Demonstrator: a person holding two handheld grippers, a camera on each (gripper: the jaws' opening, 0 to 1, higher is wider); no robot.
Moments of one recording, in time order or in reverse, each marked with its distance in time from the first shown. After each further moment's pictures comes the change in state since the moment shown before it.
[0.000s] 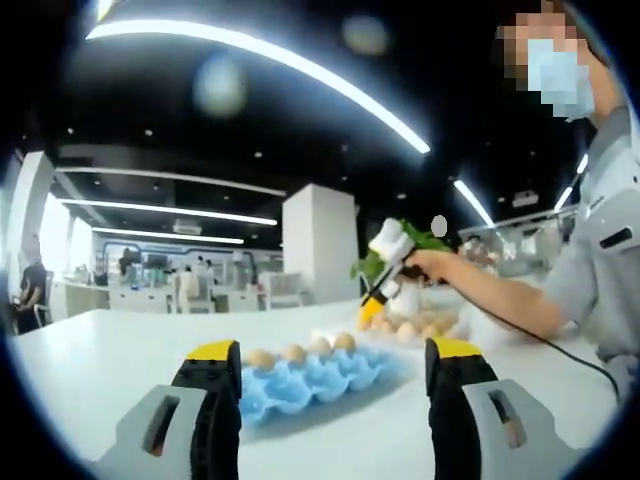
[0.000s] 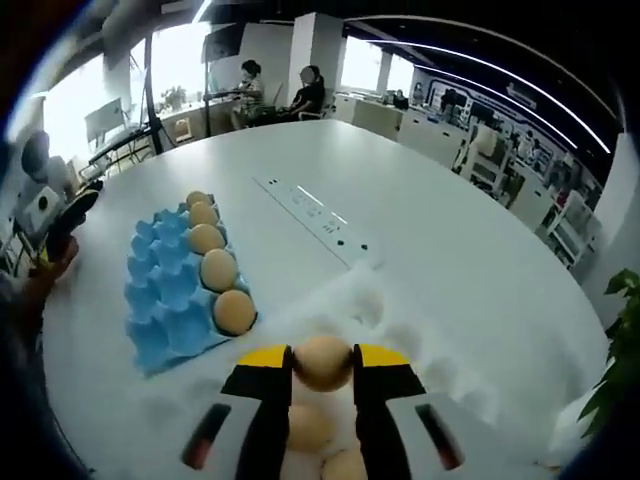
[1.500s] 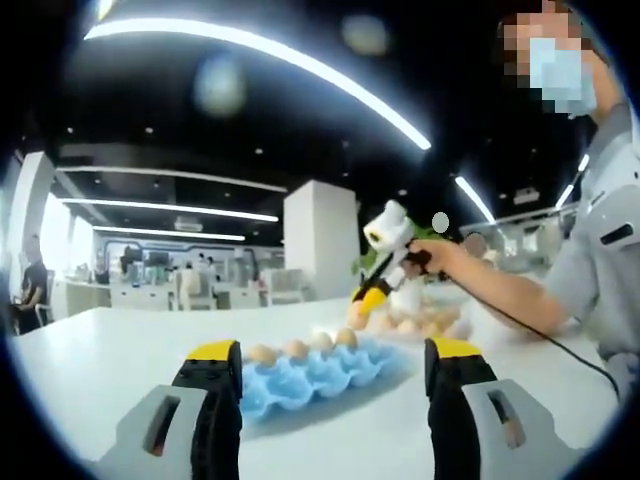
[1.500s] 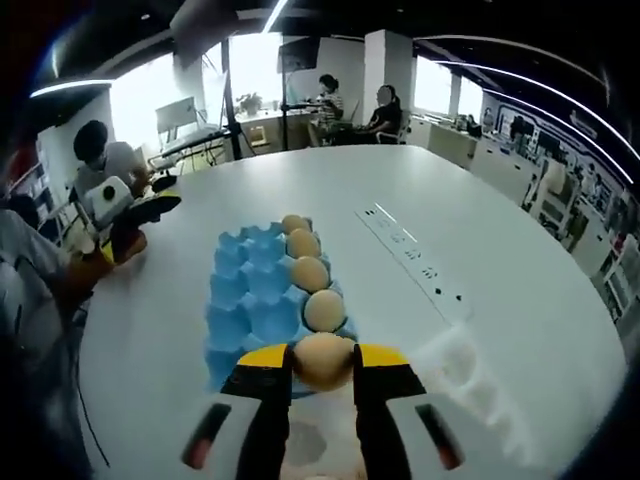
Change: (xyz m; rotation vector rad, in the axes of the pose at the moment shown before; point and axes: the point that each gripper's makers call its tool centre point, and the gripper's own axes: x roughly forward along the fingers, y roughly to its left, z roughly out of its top) left arm 0.000 0.001 -0.005 0.001 0.020 0.007; right arm 0.010 0.073 0.042 -0.161 -0.062 0.301
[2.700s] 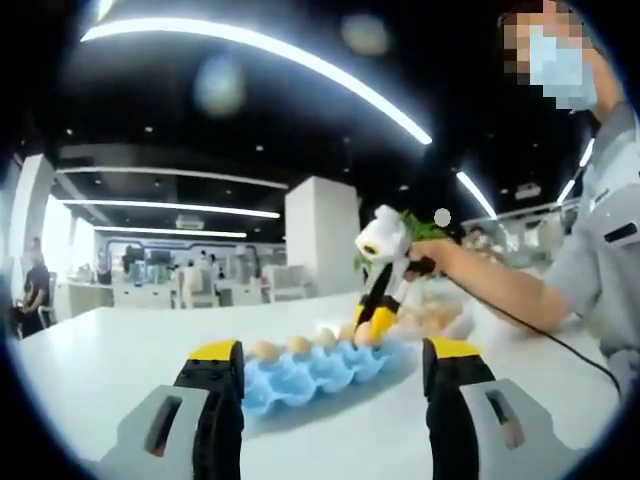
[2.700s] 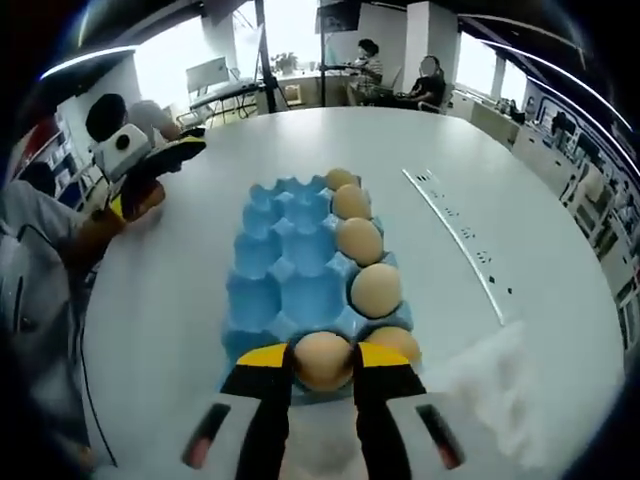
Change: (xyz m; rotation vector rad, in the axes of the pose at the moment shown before) left arm -0.002 0.003 -0.002 0.012 0.016 0.010; right arm 0.031 0.050 -0.029 -0.084 0.165 0.117
